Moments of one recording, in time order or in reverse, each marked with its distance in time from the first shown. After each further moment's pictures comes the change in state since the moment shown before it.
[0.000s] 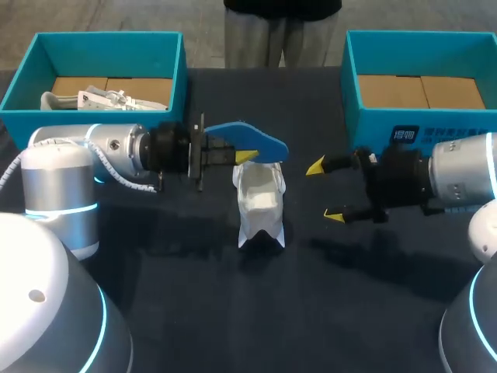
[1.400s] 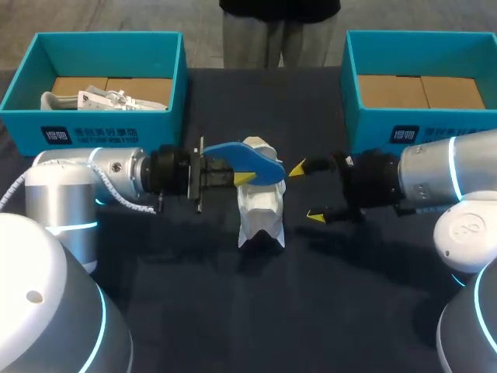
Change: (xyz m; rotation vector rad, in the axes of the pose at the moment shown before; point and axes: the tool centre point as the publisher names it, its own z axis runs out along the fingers) left arm 0.030 0.027 -0.010 -0.014 -0.008 -0.043; right arm -0.013 0.025 0.045 -0.032 -0.026 0.059
